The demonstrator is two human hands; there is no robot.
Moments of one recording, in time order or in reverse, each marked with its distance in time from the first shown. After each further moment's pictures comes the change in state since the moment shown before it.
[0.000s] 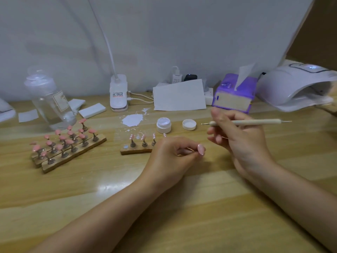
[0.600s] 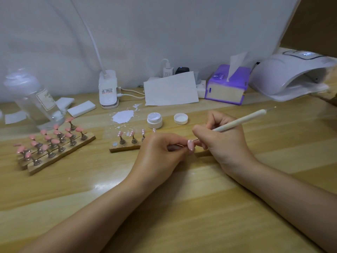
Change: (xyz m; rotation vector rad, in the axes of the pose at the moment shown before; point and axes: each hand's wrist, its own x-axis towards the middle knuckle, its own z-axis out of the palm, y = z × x) left_hand 0.001 0.002 0.003 0.178 0.048 0.027; right_hand -0.005 0.015 0.001 -0.079 -0.097 -0.049
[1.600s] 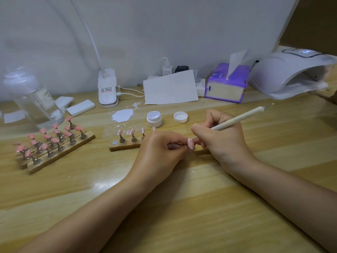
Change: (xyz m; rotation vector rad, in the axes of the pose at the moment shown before) left_hand 0.001 -0.001 0.000 0.011 -0.006 0.030; right_hand -0.001 -0.001 0.002 -0.029 -0.027 -0.027
